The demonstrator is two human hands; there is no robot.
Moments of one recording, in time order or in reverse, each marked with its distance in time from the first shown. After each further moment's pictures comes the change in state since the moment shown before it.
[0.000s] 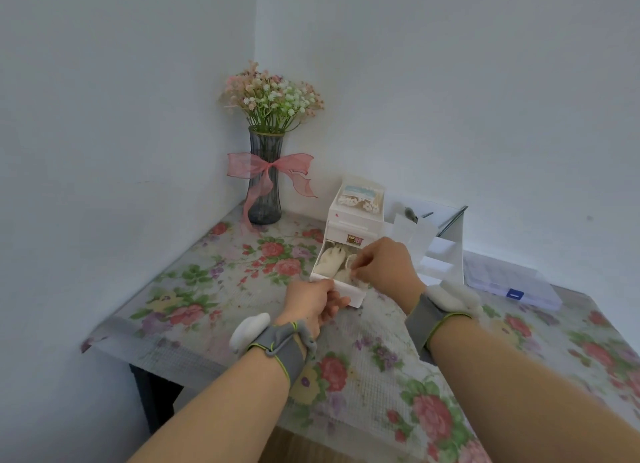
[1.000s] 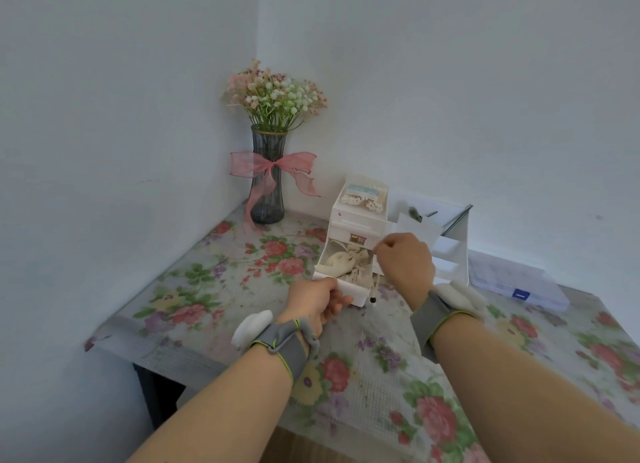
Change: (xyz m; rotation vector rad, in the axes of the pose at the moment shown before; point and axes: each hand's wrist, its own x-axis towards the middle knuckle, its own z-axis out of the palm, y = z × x) left_hand -0.001 0.003 0.001 -0.006 -0.015 -0.008; right_hand -0.001 -0.001 -0.011 0.076 0.187 0.280
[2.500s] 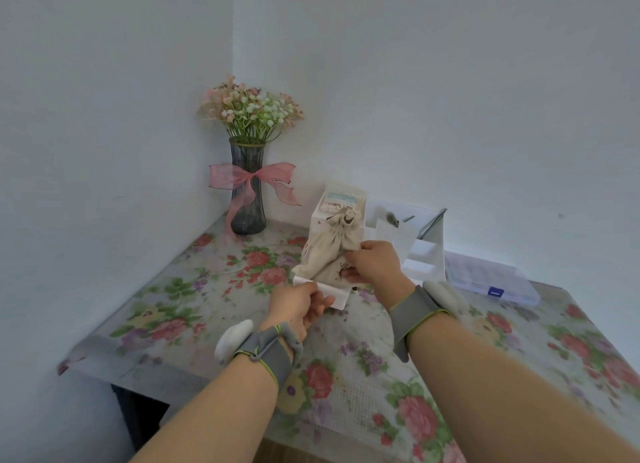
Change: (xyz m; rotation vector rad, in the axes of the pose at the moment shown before) left_hand -0.002 0.003 0.004 -0.075 0.008 0.019; right_hand 0.006 -0.002 0.007 0.556 -0.201 0.146
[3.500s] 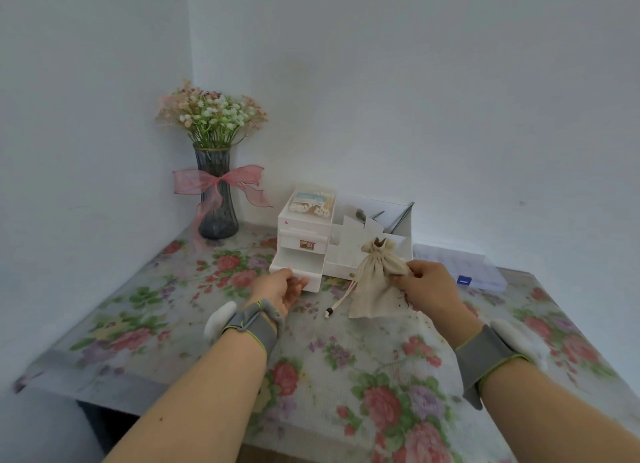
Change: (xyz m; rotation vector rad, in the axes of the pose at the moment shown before) left_hand 0.025 0.005 0.026 -0.088 0.082 0.000; right_hand -0.021 0.055 -0.116 -0.294 0.164 -0.151
